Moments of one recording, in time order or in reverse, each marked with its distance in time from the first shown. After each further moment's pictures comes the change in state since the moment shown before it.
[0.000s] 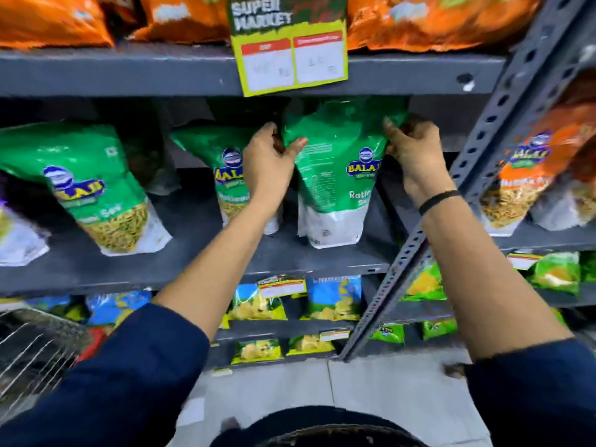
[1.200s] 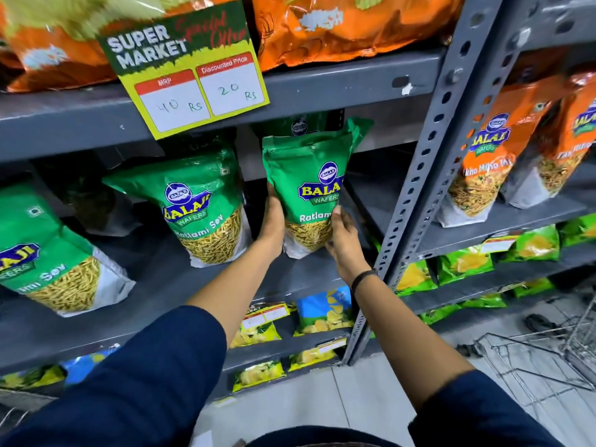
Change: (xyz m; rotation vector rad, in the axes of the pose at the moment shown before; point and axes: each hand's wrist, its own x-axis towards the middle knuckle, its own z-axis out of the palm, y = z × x) left_hand -0.009 -0.062 0.118 -0.629 -0.257 -0.679; right_hand -0.042 0.144 0.010 0.191 0.118 0.449
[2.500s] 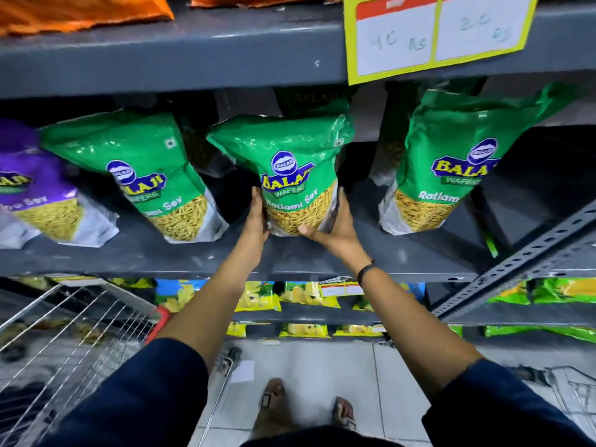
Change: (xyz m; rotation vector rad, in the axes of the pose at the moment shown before) left_hand -0.003 0.006 -0.221 0.076 0.199 -0.125; right_hand -0.022 0.089 0.136 -0.507 -0.430 -0.143
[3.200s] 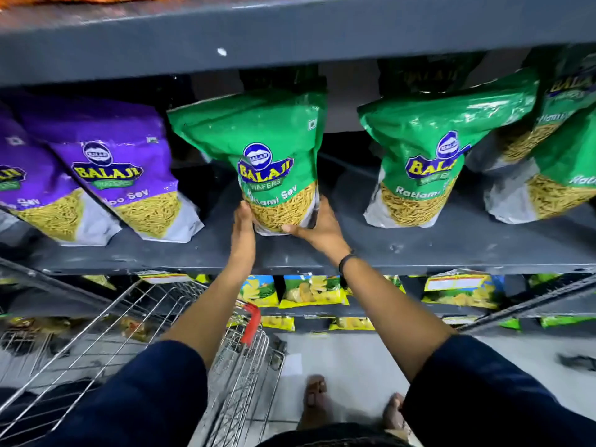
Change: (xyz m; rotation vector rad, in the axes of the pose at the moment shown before) left_hand 0.007 0.007 -0.217 0.226 0.189 0.236; right_hand 0.007 -0.039 0.223 -0.054 -0.087 0.078
